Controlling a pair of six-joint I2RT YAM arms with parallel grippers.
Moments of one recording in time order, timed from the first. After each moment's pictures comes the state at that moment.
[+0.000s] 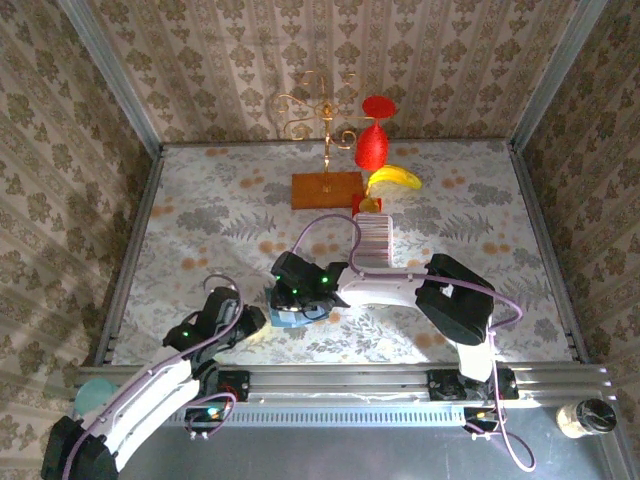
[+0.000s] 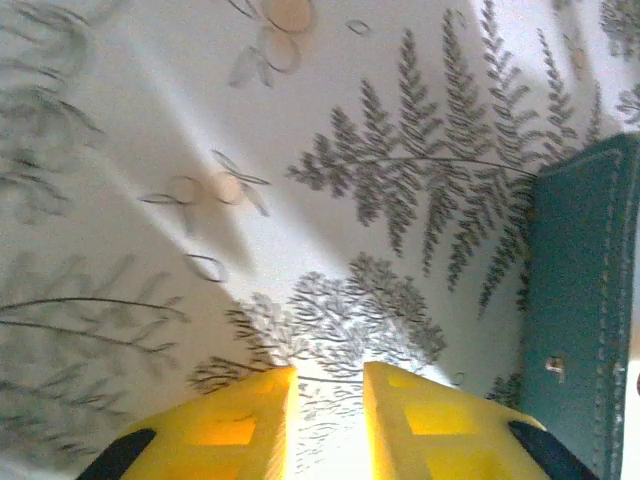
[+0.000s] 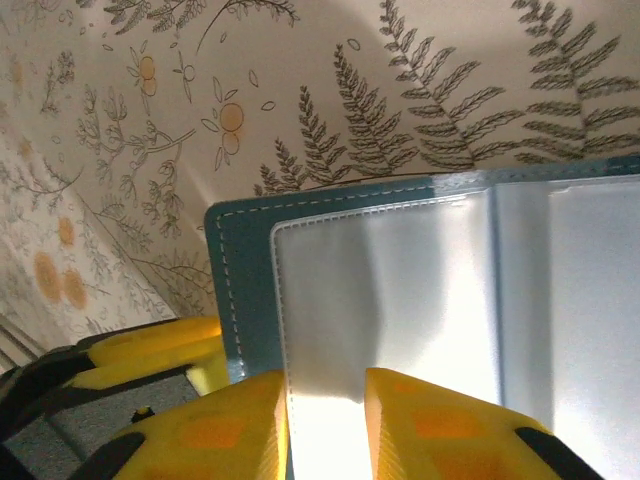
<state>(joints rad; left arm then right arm) -0.57 0.56 0.17 -0.52 0.08 -0.93 1.07 1.92 1.26 -0.25 -0.08 1.08</state>
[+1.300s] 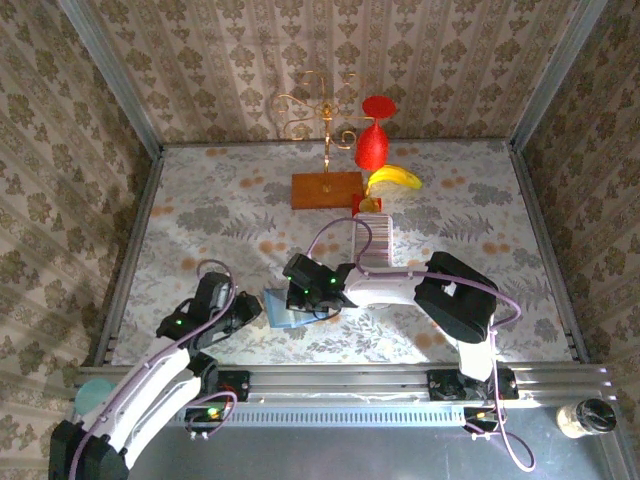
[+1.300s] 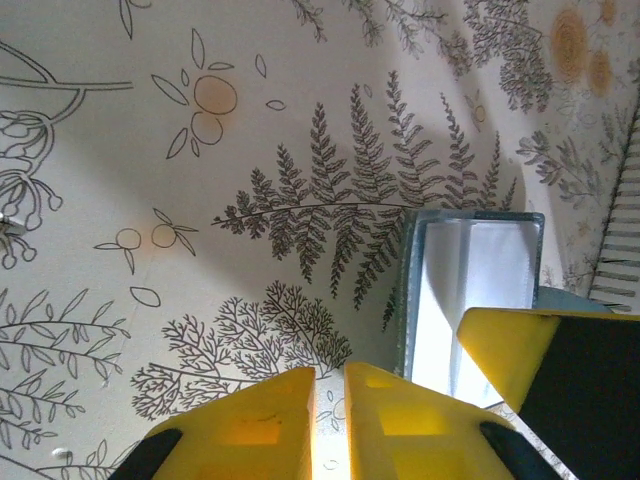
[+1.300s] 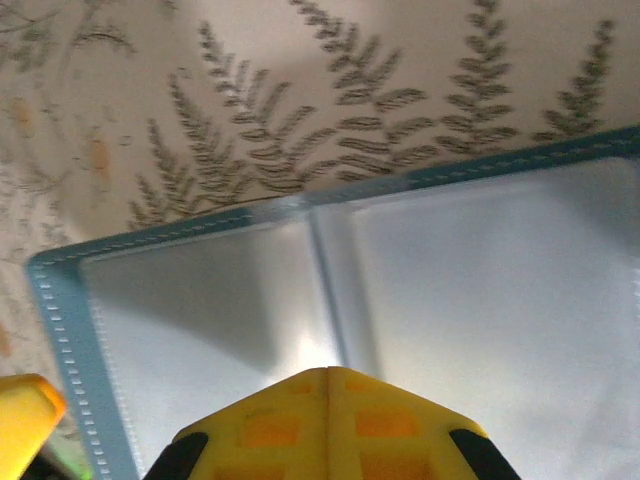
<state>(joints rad) -0.48 0.63 0.29 -0.56 0.20 -0.90 1.03 1.90 1.16 -0.25 -0.04 1.11</state>
